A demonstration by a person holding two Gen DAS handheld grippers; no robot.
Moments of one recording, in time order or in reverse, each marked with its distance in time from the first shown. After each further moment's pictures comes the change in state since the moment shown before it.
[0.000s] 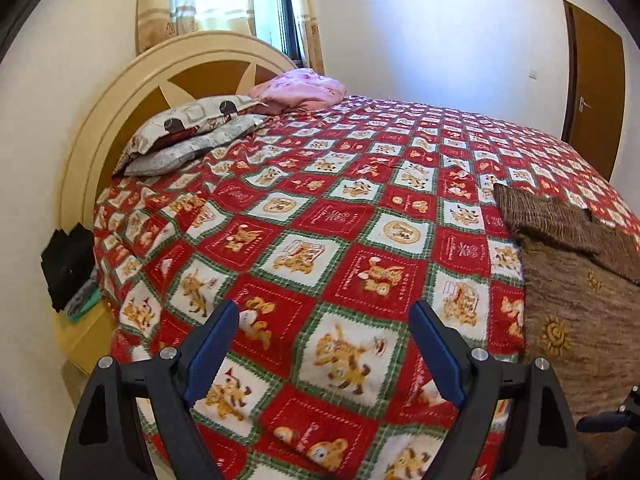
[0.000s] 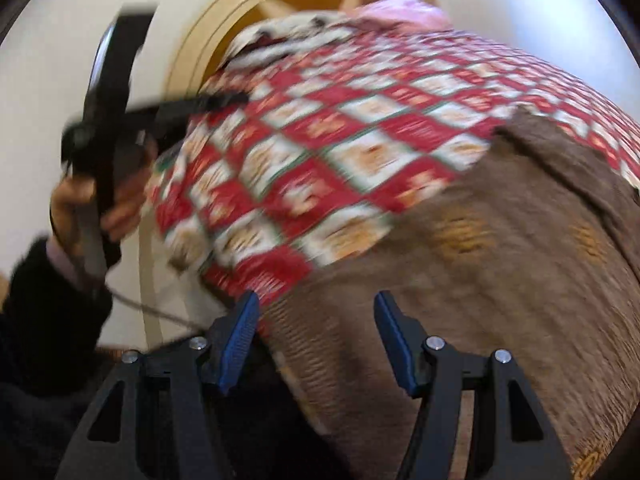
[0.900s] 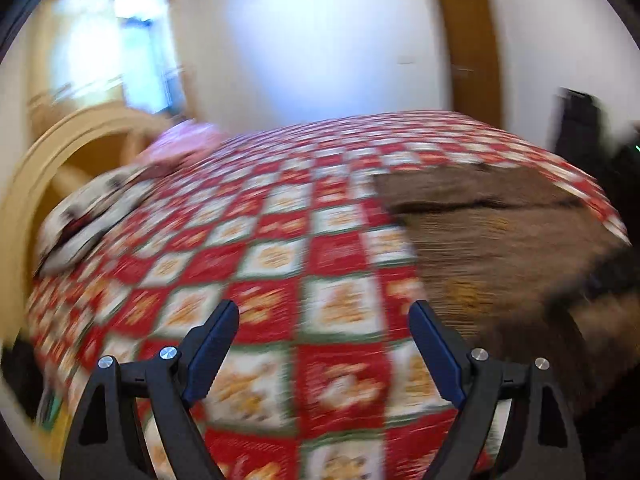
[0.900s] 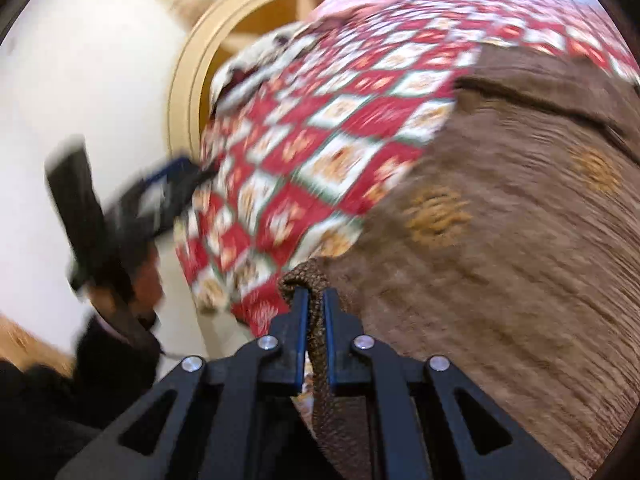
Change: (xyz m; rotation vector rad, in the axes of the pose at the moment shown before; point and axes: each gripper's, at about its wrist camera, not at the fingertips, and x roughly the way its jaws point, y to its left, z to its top) left arm -0.022 -0.071 -0.013 0.366 -0.139 -0.384; right arm -0.033 -0.114 -0.004 0.400 -0.112 0.222
